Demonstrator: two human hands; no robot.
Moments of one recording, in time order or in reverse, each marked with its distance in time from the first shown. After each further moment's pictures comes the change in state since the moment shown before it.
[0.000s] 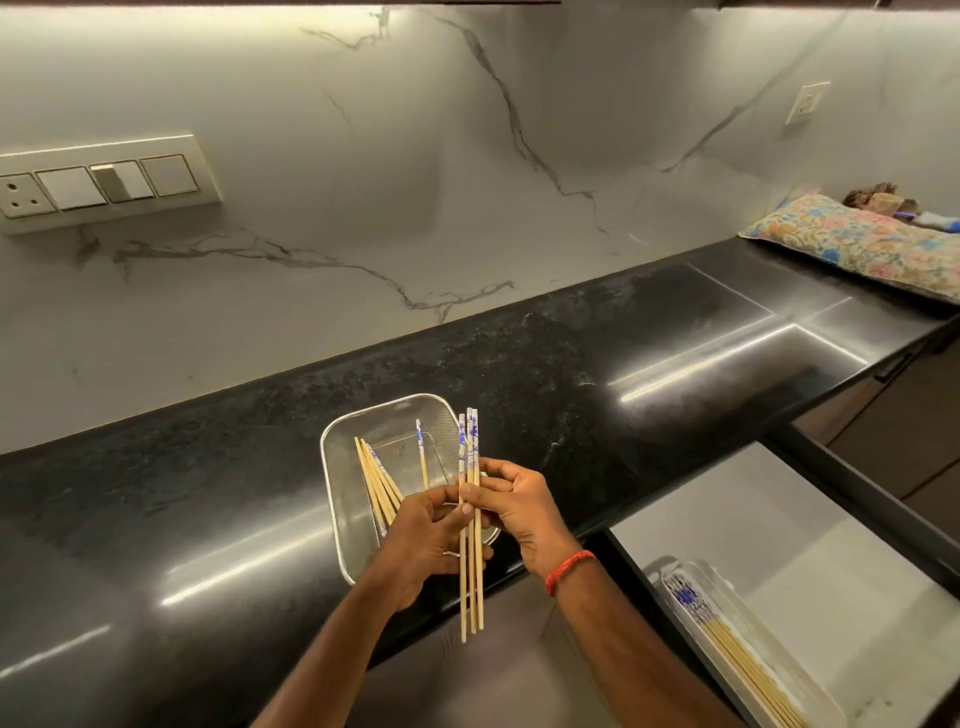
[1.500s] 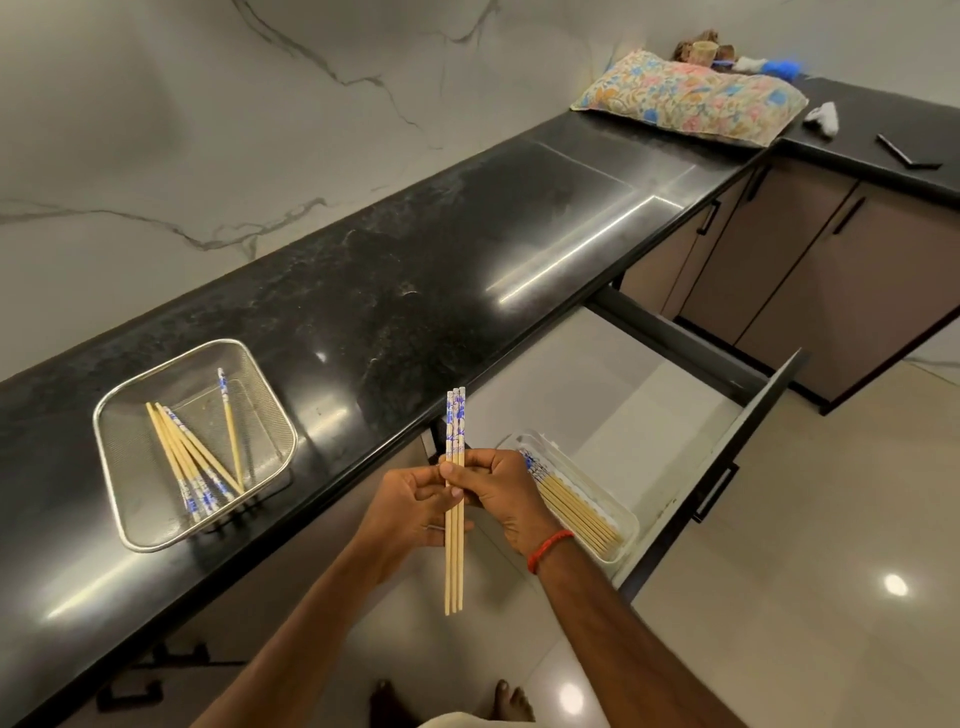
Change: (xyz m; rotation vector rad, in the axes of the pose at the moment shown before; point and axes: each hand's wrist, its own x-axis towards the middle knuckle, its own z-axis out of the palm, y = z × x) left_hand -0.018 -0.078 0.207 0.181 -0.202 -0.153; right_hand -0.124 0.041 -0.203 -0.056 0.231 0.018
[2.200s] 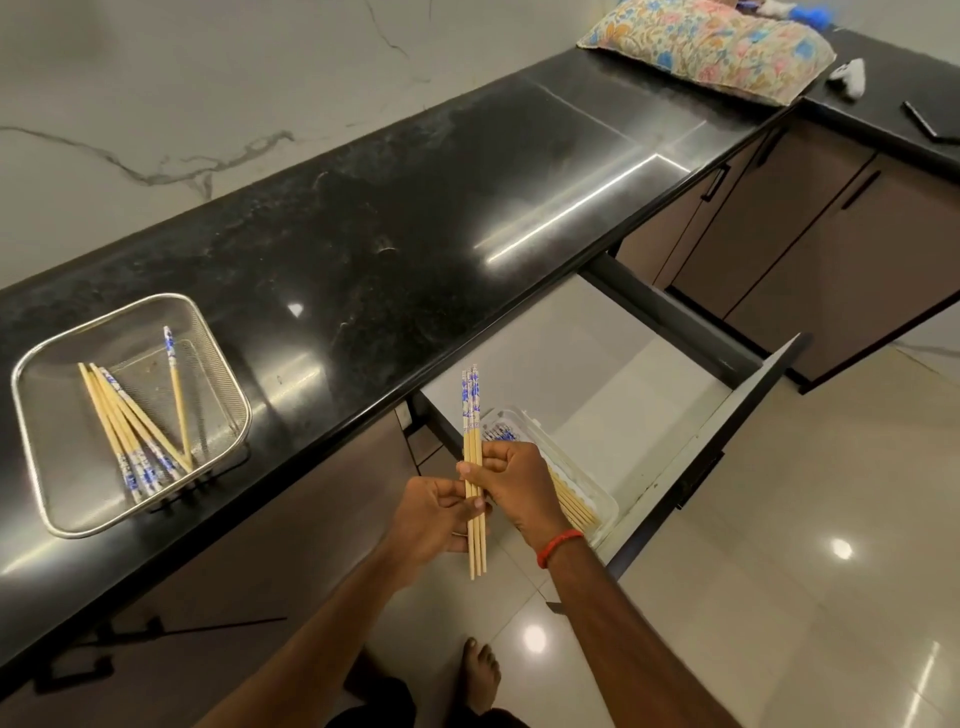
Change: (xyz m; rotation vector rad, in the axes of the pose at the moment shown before) left_hand 0.028 -0.047 0.048 0.012 -0.012 -0.108; right_hand 0.017 0.030 -0.047 -0.286 0.144 0.053
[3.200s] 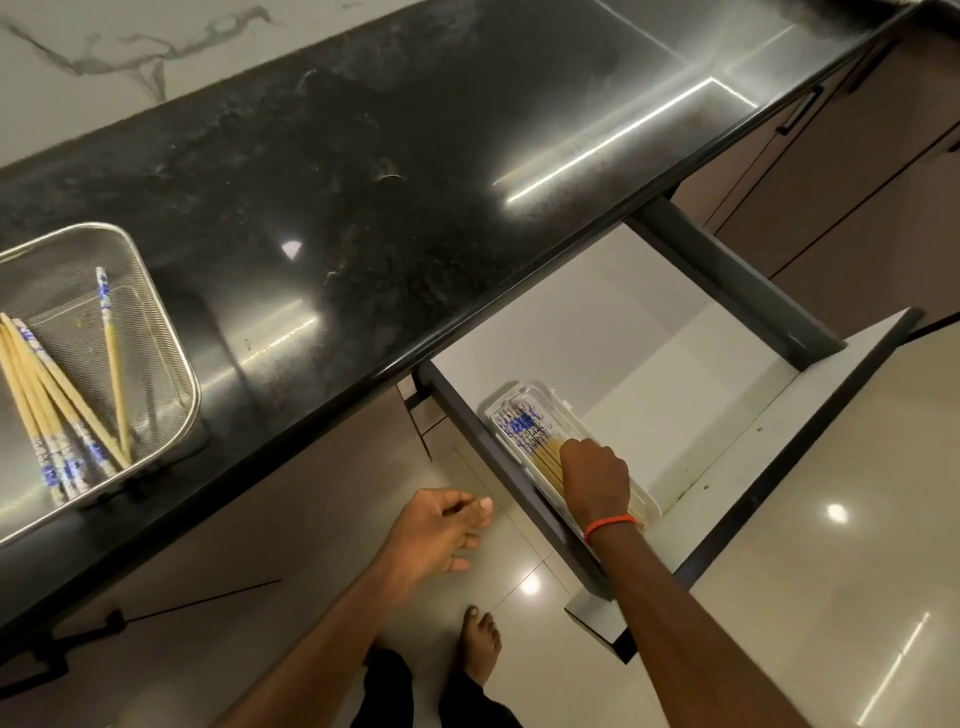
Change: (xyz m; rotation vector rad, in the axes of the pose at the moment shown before) left_hand 0.043 -0.041 -0.014 0.055 0.005 -0.229; right_hand 0.098 0.118 -0.042 -1.376 0.021 -0.001
